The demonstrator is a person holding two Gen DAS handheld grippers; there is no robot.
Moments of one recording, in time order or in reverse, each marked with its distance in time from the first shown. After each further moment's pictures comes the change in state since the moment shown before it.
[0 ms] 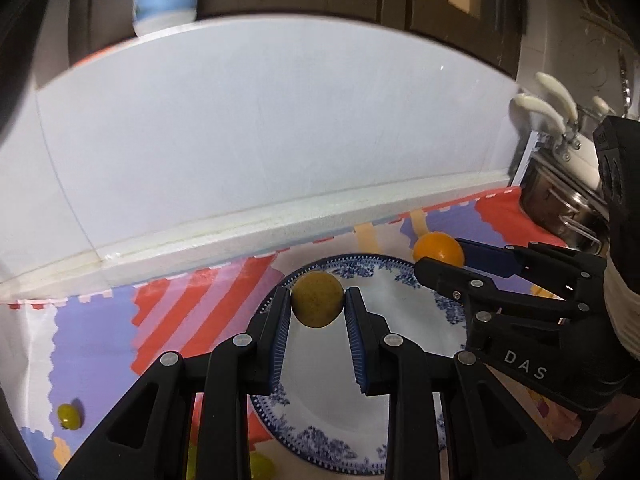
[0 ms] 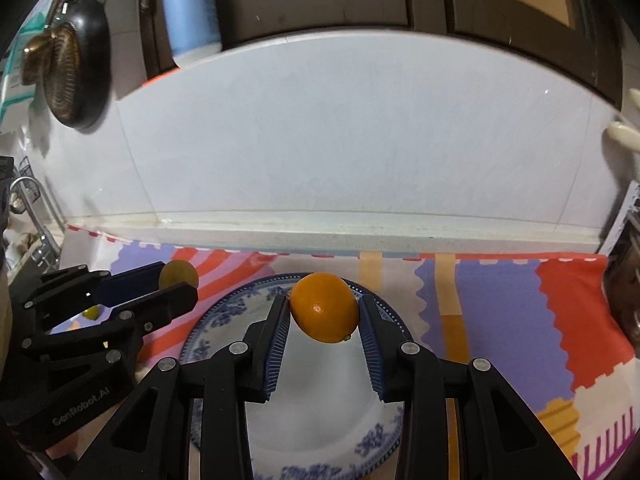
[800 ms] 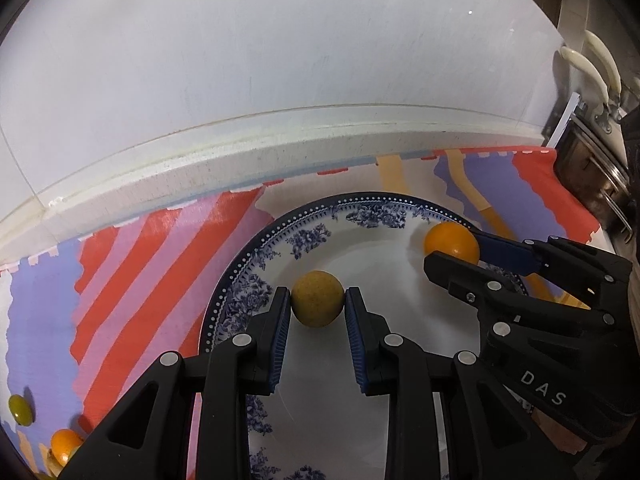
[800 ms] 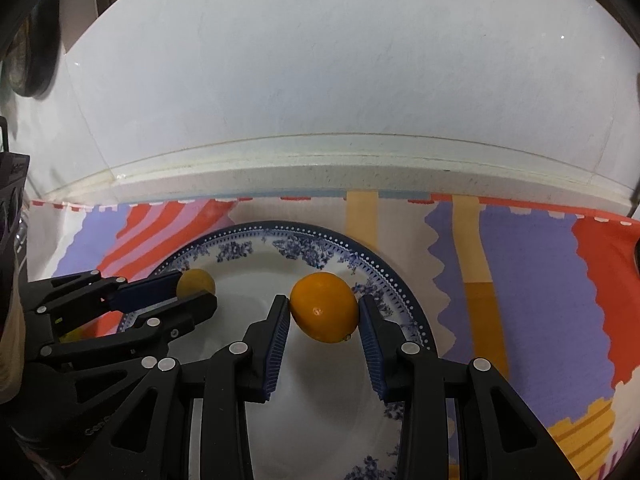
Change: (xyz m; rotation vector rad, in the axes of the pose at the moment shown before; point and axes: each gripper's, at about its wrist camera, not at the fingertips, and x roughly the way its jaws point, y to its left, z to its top) left arm 0.084 0.004 -0.019 -0.041 0.182 -0.002; right arm 0.067 -0.019 -0.022 0.018 0.157 -0.012
